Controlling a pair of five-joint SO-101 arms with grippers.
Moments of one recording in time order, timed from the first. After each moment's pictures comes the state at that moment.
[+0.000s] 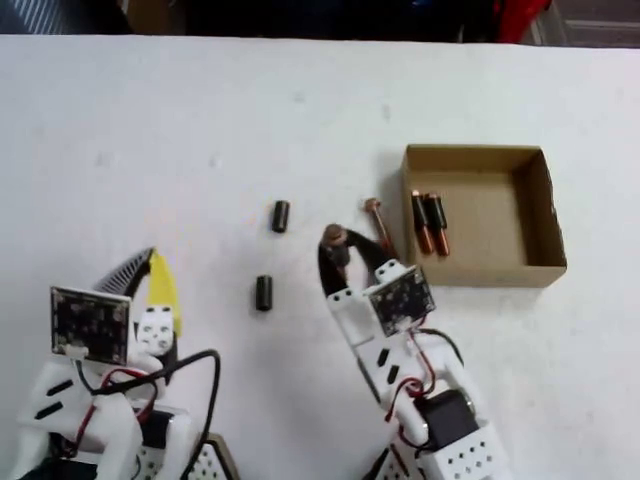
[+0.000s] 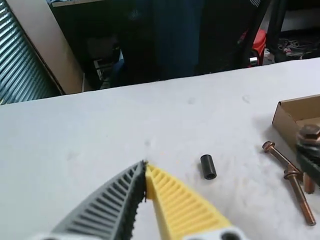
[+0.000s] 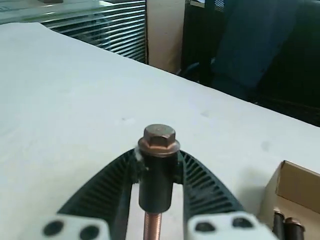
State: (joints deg) left arm 0.7 -99.2 54.0 75.5 -3.3; right arm -29.3 -101.8 91.0 27.7 9.1
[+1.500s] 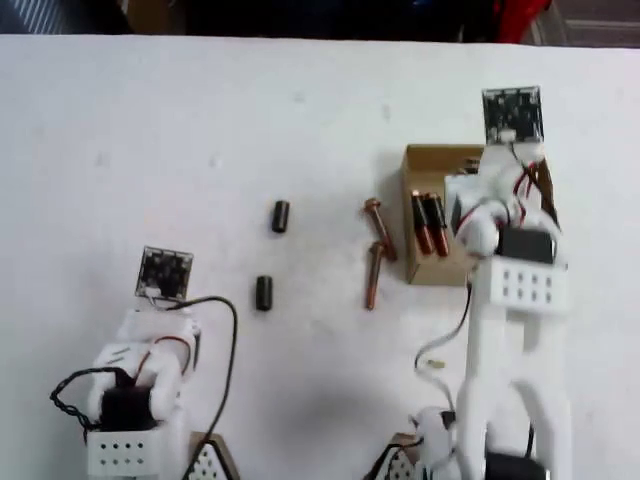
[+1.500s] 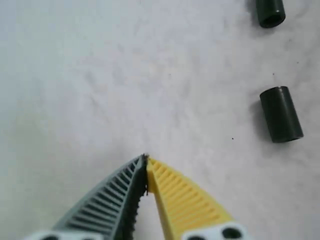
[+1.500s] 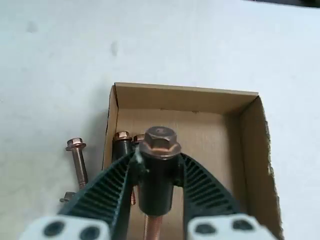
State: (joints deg) left arm -8.1 -104.0 97.1 67.1 -7.2; right arm 5.0 -29.6 32.3 47.0 13.1
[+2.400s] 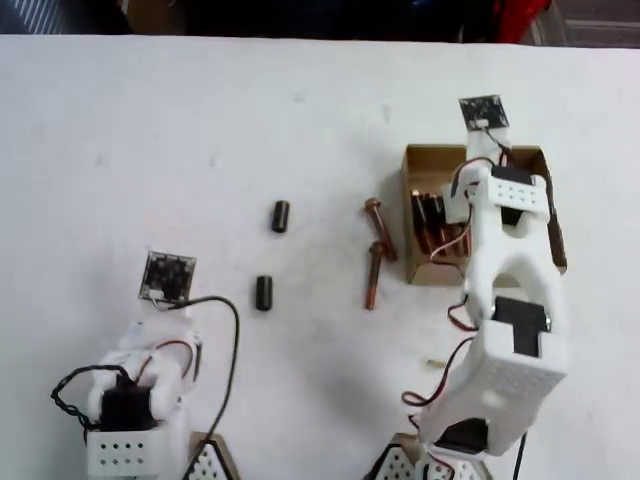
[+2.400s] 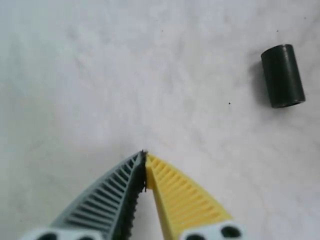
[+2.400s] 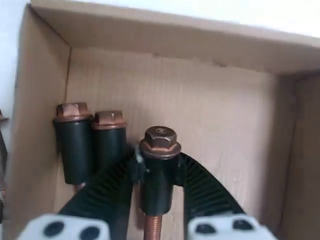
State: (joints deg) left arm -8.1 -104.0 97.1 73.4 -7.2; right arm 8.7 17.0 9.2 46.9 21.3
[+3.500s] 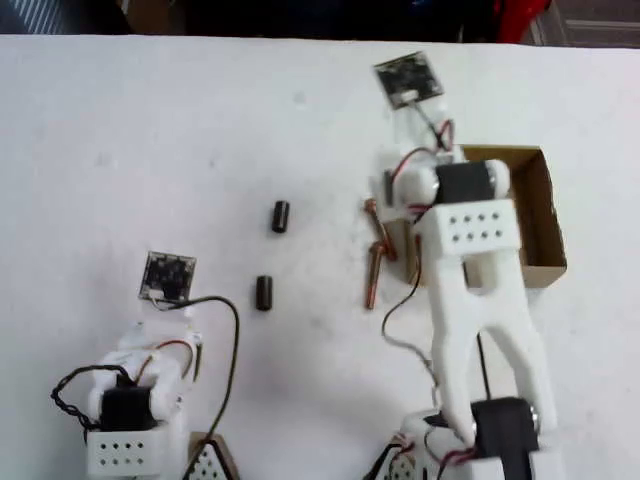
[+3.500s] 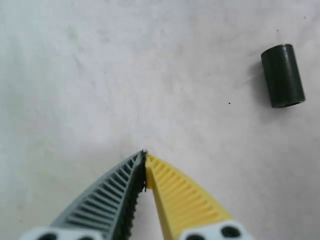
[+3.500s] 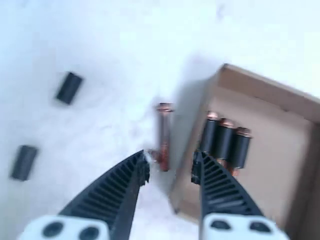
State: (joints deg) left arm -8.1 -104.0 97.1 73.4 -7.3; right arm -12.5 -15.1 7.3 74.2 14.0
